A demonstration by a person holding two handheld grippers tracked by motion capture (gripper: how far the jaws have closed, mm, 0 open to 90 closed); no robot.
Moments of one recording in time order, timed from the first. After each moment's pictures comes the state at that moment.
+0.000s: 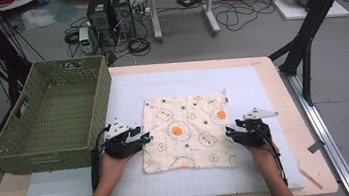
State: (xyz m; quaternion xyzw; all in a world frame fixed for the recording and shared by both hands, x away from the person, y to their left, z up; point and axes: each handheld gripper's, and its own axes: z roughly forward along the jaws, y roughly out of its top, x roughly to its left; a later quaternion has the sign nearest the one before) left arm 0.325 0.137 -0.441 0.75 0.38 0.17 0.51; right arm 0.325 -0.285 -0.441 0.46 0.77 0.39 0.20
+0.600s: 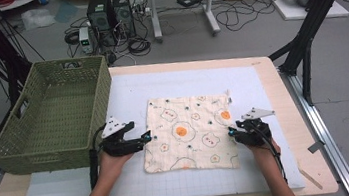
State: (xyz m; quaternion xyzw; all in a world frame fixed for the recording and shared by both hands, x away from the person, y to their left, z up) left arm 0.327 0.141 -0.435 0.72 0.40 0.18 0.54; right arm 0.320 -0.292 -0.437 0.45 0.78 0.36 0.23
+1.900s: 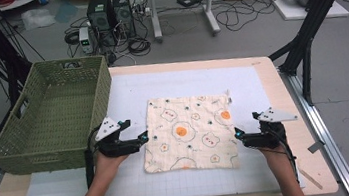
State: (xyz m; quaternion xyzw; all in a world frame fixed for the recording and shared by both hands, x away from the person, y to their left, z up) left arm 0.323 0.149 -0.430 0.73 0.36 0.19 0.55; right arm 0.300 -0.316 -0.420 0.41 0.76 0.43 0.26
